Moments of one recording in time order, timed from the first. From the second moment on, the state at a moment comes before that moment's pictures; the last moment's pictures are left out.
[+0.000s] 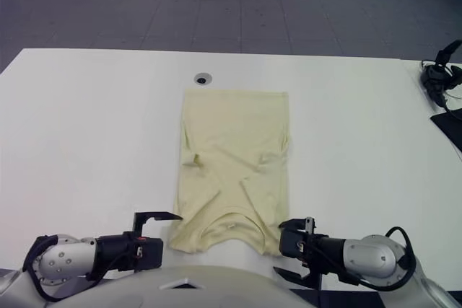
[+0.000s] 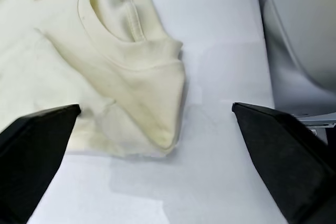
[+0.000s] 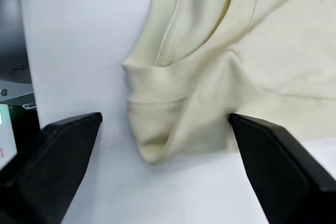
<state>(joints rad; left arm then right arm) 0.55 0.91 -0.27 -0.82 0.16 0.22 -0.89 0.67 -1.04 0.04 -0.91 0.03 0.61 0.89</state>
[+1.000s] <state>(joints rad) 0.43 0.87 -0.38 -0.73 0.21 0.22 -0.86 0.60 -1.04 0.11 -0.87 0.01 0.59 0.84</state>
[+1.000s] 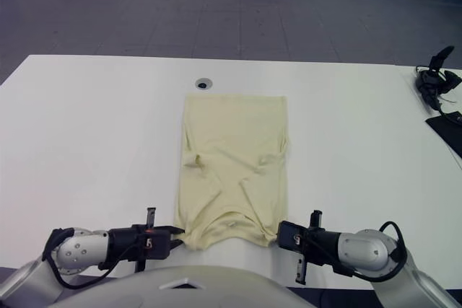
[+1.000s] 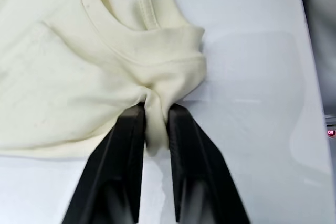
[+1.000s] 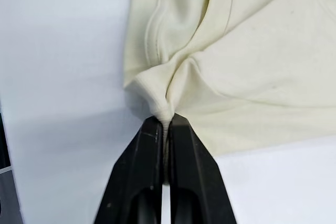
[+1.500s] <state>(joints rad) 0.44 0.86 -0.36 -0.72 0.21 0.22 -0.86 0.60 -1.04 0.11 -0.87 0.00 0.58 0.84</state>
